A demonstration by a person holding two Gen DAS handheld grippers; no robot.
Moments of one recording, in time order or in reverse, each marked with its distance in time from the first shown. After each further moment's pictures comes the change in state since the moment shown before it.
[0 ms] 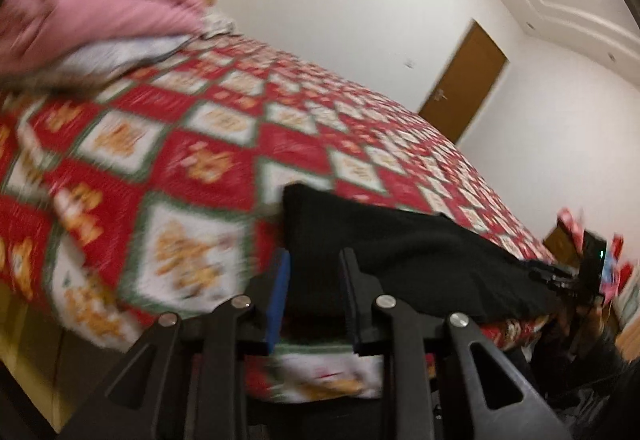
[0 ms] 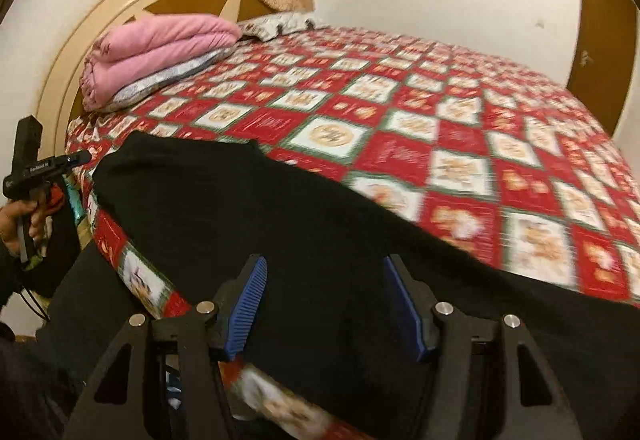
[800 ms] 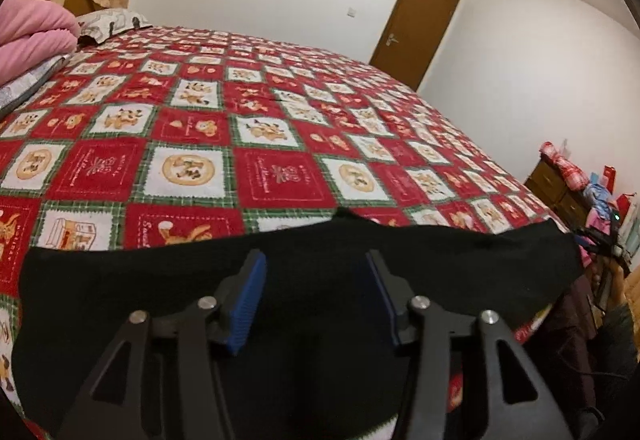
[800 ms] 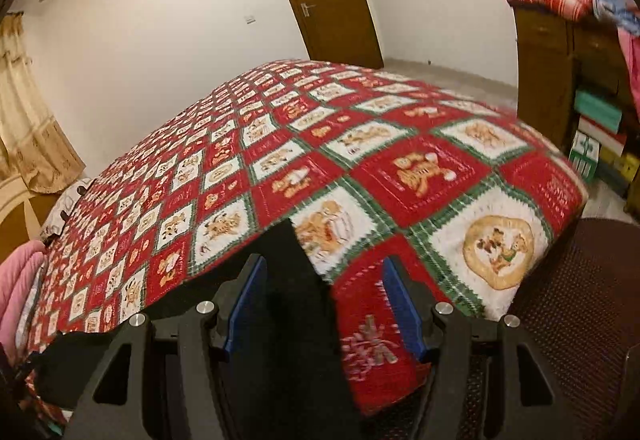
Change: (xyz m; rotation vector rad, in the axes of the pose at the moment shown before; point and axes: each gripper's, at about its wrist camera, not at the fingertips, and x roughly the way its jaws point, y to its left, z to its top) left arm 0.128 -0.132 0.022 0.166 0.140 -0.053; right arm -0.176 -0.334 -0.137 0.803 -0.145 -0.445
